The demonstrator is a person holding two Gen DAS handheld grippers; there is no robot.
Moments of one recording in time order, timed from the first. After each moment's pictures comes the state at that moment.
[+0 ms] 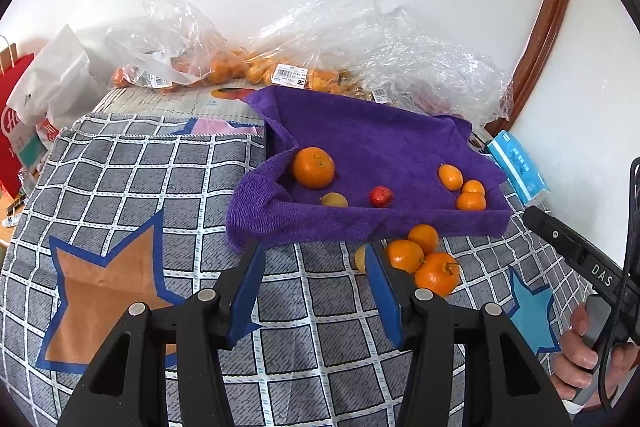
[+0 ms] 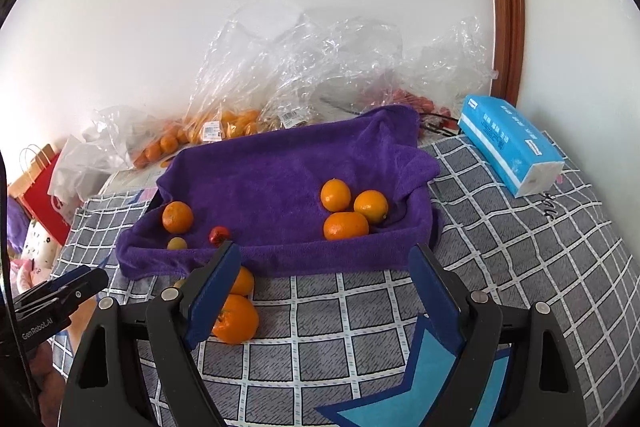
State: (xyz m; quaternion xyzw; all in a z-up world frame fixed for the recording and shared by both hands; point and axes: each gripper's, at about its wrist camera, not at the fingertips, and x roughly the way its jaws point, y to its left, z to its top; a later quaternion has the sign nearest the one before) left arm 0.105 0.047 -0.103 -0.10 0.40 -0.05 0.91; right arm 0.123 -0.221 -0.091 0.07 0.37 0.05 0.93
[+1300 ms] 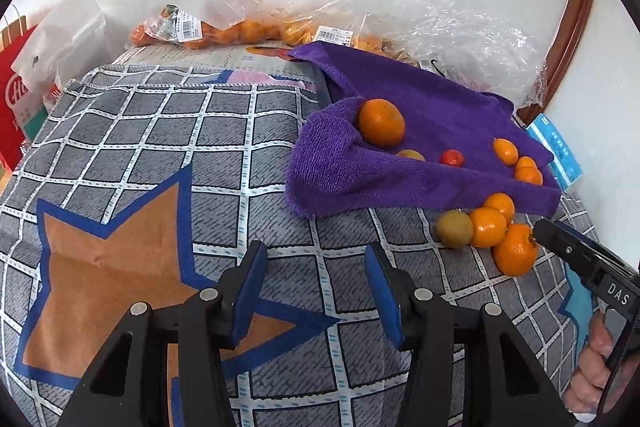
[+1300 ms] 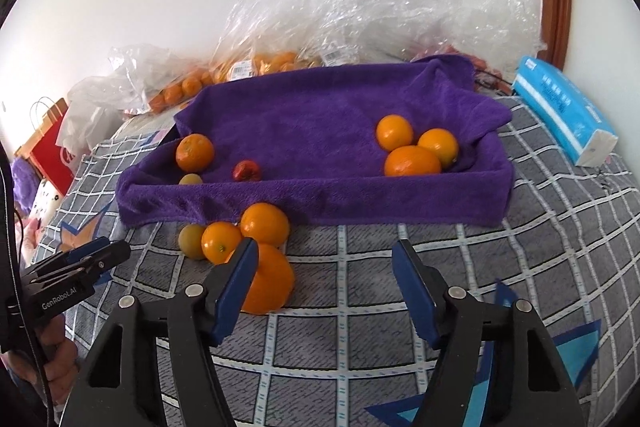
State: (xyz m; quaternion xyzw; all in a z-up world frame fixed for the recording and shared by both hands) left arm 0.118 0.081 -0.155 -0.10 0.42 -0.03 0.90; right arm 0.130 -0.178 -0.146 0.04 0.42 0.10 0.90
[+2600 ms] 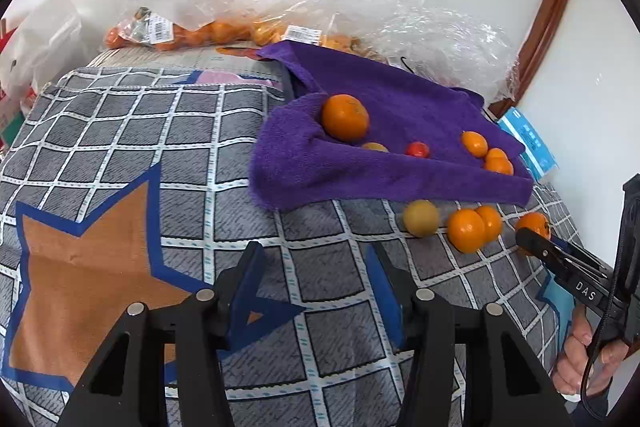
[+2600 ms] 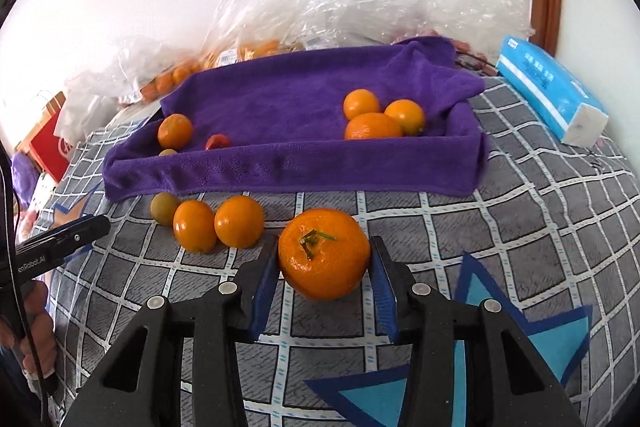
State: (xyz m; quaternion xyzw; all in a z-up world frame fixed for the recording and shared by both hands) left arm 0.112 0.074 -0.153 -0.10 0.41 -0.09 0.90; right arm 0.113 -0.209 -0.162 0.03 0.40 0.09 0.91
